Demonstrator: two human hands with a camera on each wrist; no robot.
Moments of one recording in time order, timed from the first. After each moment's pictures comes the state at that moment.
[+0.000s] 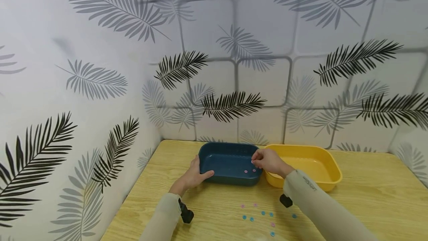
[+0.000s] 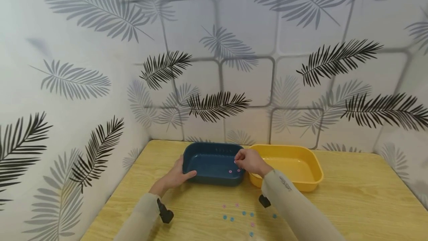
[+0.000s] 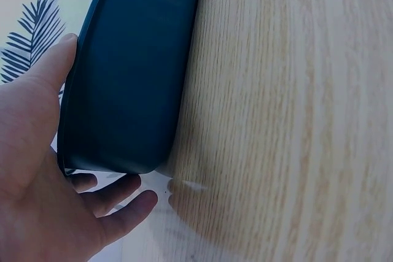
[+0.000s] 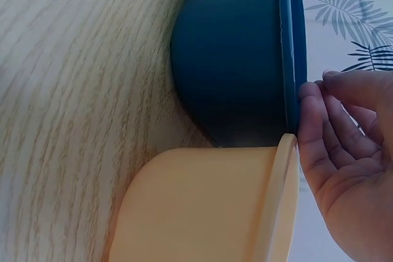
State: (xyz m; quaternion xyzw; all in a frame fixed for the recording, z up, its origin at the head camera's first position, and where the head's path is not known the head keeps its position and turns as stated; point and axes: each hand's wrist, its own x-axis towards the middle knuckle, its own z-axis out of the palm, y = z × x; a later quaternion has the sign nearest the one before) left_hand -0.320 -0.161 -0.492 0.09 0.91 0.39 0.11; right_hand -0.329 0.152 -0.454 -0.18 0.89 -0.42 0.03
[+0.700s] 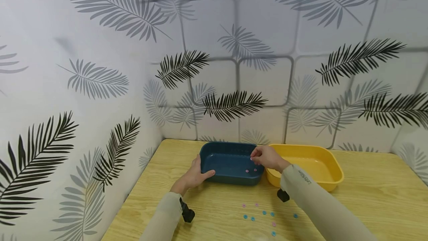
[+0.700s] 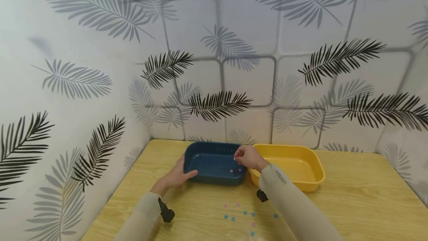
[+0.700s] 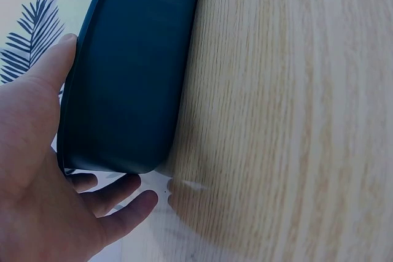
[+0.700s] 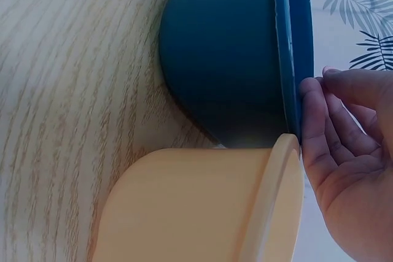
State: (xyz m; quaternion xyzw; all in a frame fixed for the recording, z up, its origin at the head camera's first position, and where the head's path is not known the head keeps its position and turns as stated) left_hand -0.319 -0.161 -0.491 0.09 0.91 0.40 0.11; right_hand -0.344 0.146 -0.454 -0.17 0.89 -0.42 0.04
